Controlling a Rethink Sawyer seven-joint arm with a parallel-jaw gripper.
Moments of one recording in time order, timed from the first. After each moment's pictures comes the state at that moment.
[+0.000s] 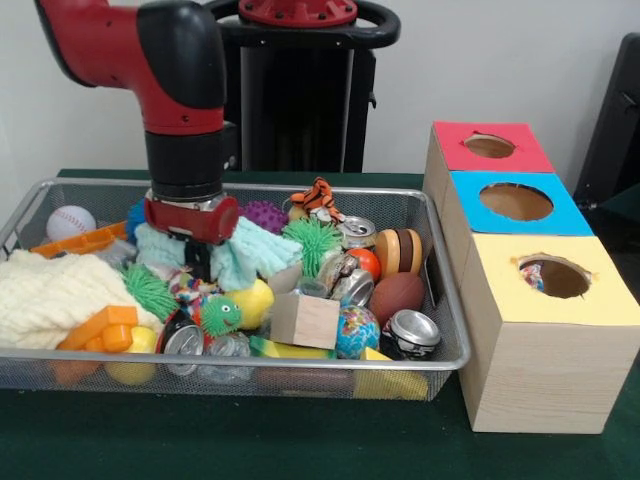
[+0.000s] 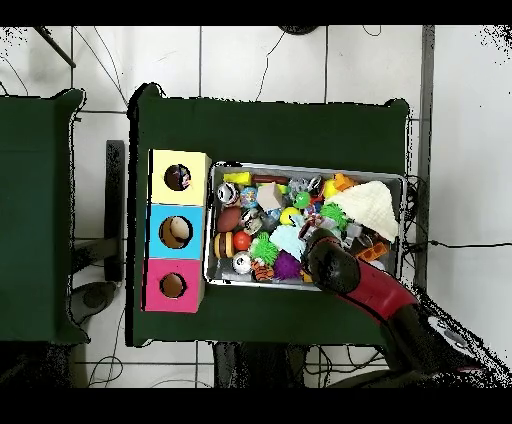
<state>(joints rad) -0.69 -0.44 0.16 1.86 -0.10 -0.02 1.75</state>
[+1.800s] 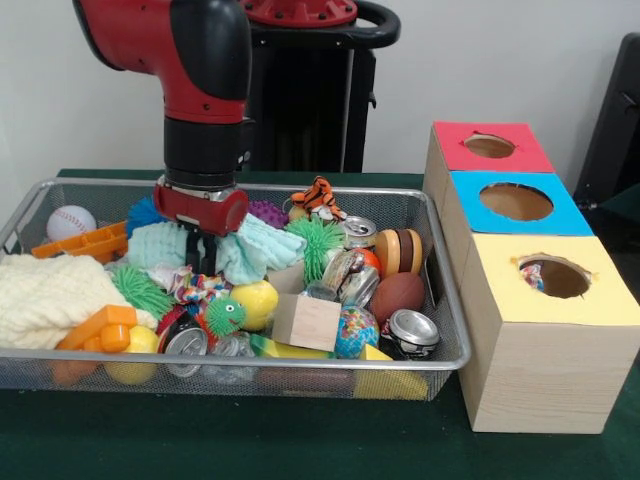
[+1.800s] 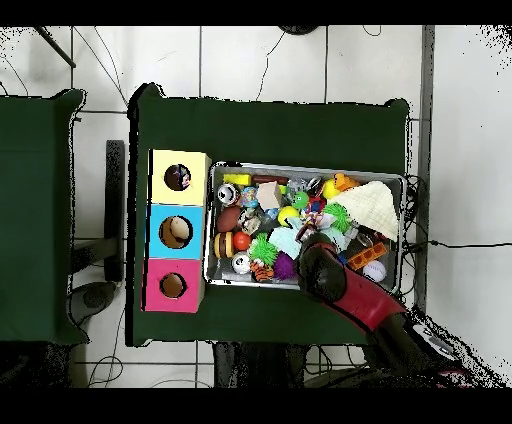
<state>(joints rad) -0.61 -0.47 0.08 1.93 0.00 -0.17 1.75</state>
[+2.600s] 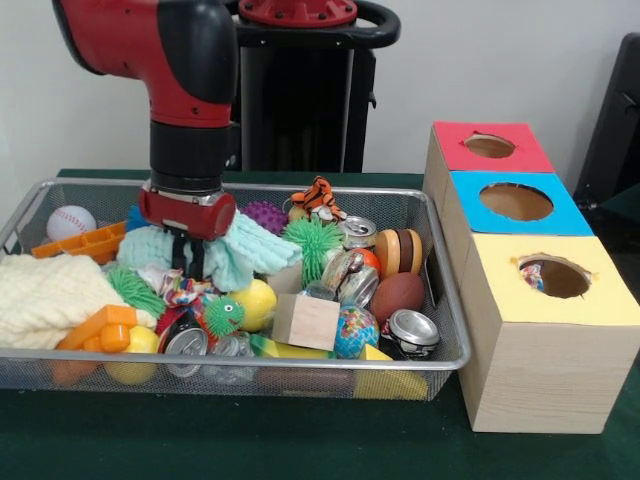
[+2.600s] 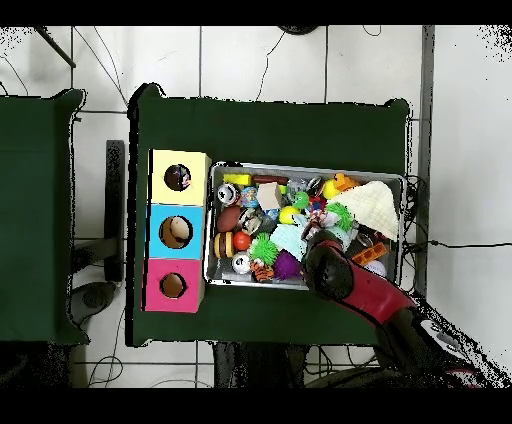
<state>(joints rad) -0.64 -0.46 0.08 1.87 -0.10 -0.13 1.75</state>
